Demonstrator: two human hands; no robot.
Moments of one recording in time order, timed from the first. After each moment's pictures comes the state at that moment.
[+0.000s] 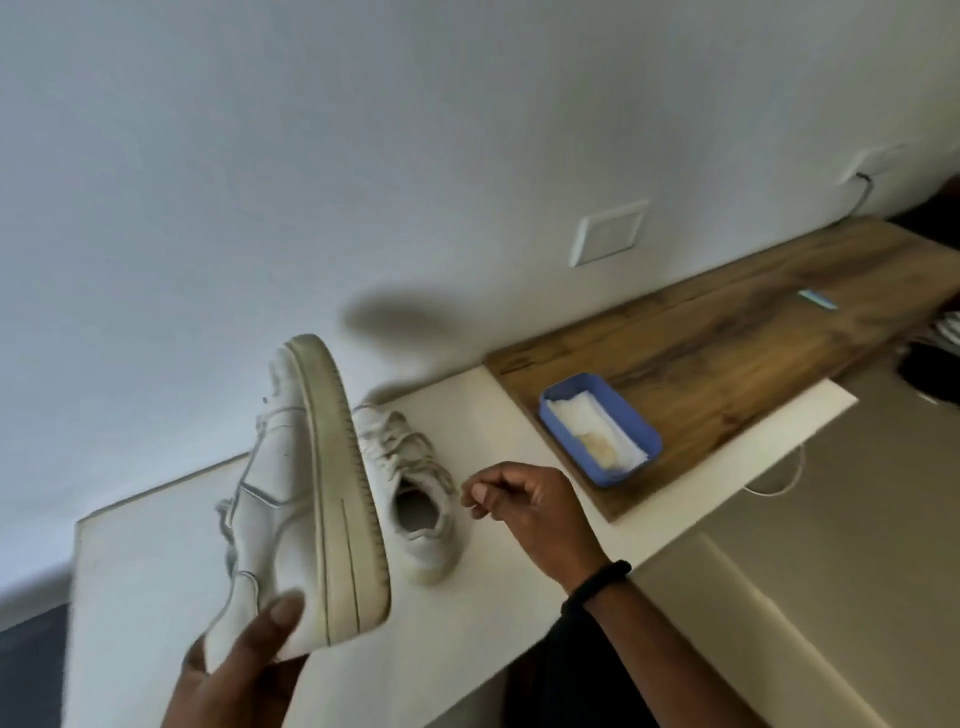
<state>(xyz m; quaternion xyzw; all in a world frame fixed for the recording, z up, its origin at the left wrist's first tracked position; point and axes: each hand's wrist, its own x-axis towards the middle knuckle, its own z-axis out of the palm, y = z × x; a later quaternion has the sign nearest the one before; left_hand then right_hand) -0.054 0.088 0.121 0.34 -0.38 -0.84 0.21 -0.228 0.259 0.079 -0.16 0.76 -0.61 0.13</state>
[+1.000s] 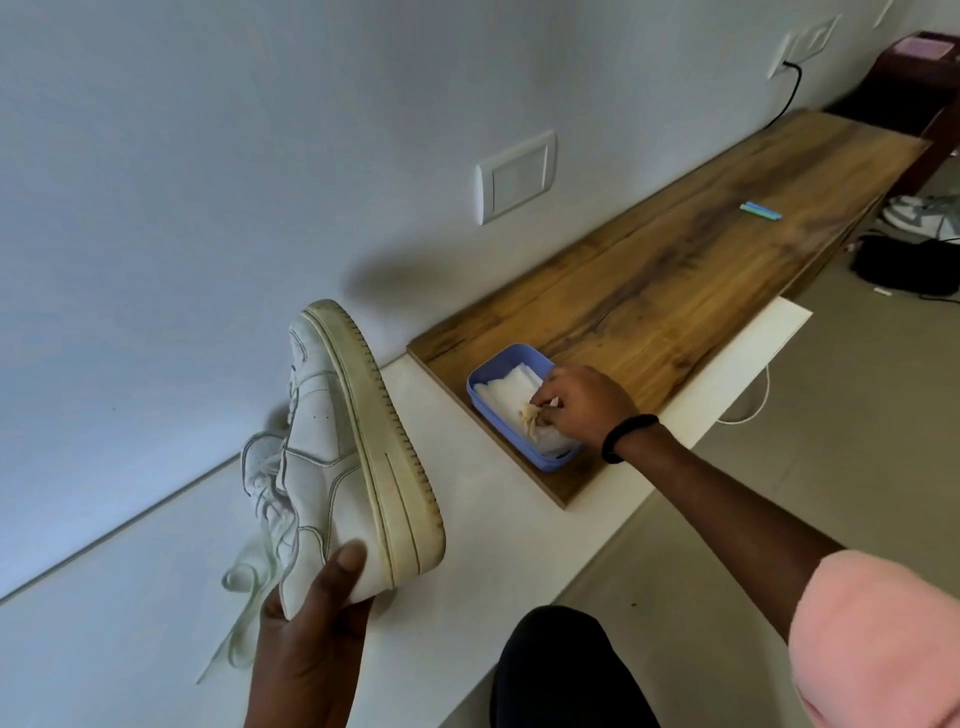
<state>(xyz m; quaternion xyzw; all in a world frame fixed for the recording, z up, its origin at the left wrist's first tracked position) -0.166 0.156 0.091 0.26 -0.43 -0.85 0.14 -0.401 0.398 0.023 -0.19 0.96 -0.20 0.04</state>
